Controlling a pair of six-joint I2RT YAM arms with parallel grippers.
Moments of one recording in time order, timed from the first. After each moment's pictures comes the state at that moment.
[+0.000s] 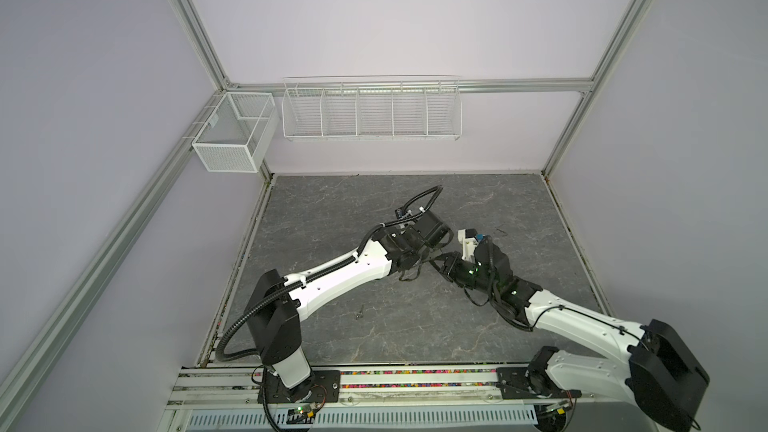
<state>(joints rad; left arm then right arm) -1.02 1.68 1.46 -0.72 -0.30 -1.18 0.73 1.17 0.56 0.24 -0.19 1.17</state>
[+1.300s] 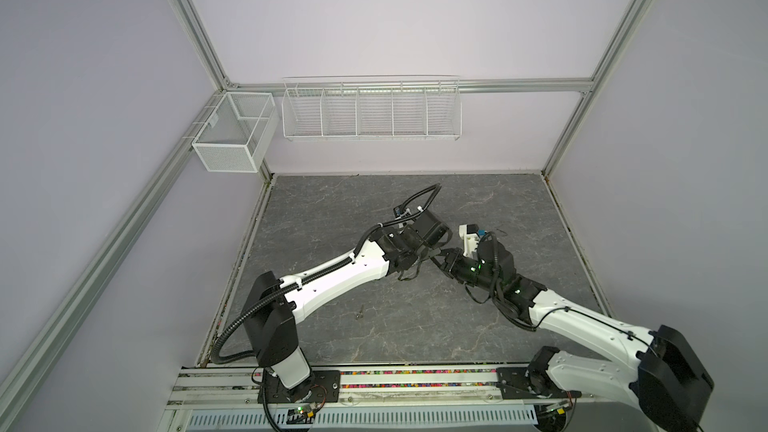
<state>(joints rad) -1.02 1.66 1.46 -0.71 -0.31 -1.18 0.73 1.14 0.59 0.22 -0.19 1.16</state>
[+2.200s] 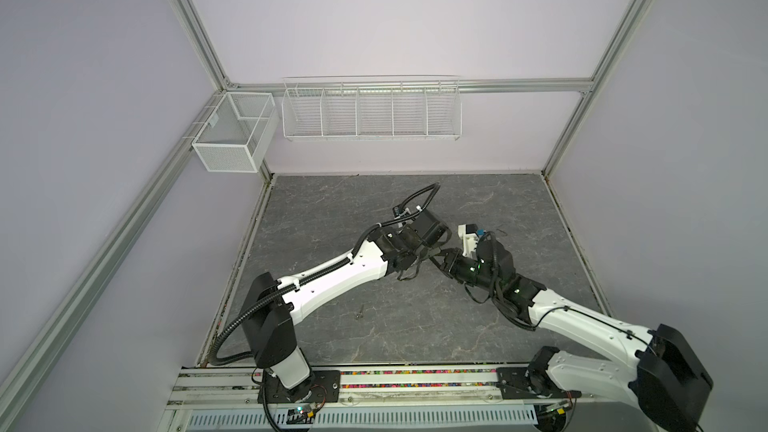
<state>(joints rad) -1.02 1.65 1.46 -0.71 -0.31 -1.18 0.73 1.14 0.59 0.22 -0.19 1.14</state>
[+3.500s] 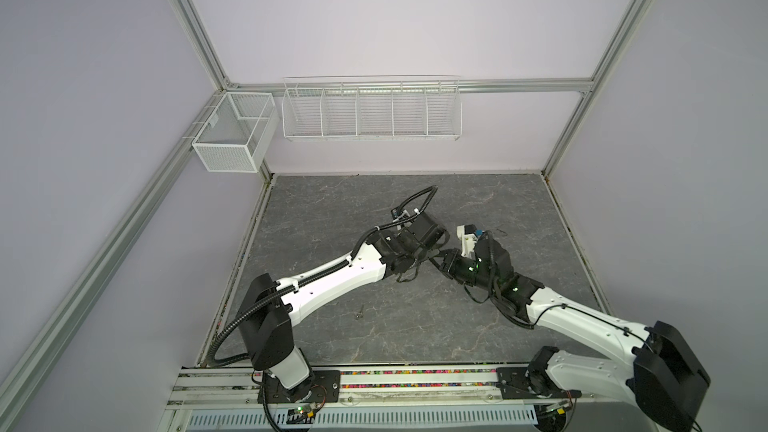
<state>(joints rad) -1.02 1.63 1.41 -0.65 -0.31 -1.20 0.72 1.16 0.60 0.19 -0.19 1.14</state>
